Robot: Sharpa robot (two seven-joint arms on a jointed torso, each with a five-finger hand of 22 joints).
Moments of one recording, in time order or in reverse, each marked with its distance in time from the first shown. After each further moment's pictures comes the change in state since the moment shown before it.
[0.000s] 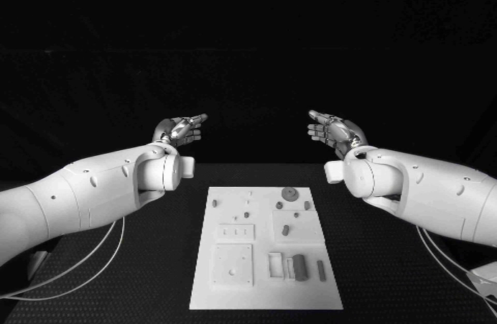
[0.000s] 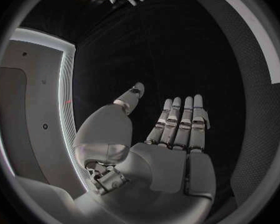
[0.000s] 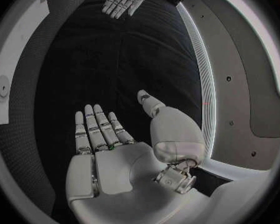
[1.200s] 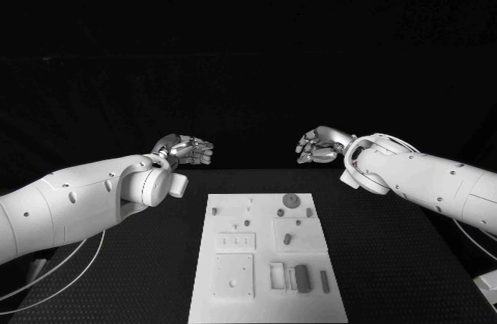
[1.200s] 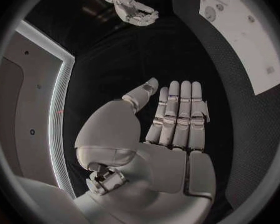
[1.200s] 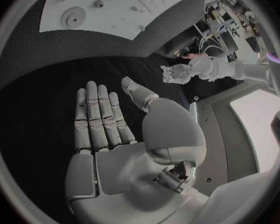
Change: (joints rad) left arm 0.050 -0.075 -0.048 0.090 -0.094 0.228 -0.113; left_hand 0.196 0.018 0.070 -0.081 0.004 0.314 -0.018 0.107 0.000 0.384 -0.041 0.139 0.088 0.366 -0.074 0.158 0.116 0.016 0.236 -0.093 0.104 0.076; right arm 0.074 0.052 -0.027 -0.189 -1.088 0.275 -0.181; right_hand 0.304 -0.070 0.127 -0.190 0.008 0.471 0.048 0.217 0.137 0.452 -0.077 0.151 0.061 0.503 -0.122 0.250 0.139 0.164 0.522 -0.024 0.134 0.133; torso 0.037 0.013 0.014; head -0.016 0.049
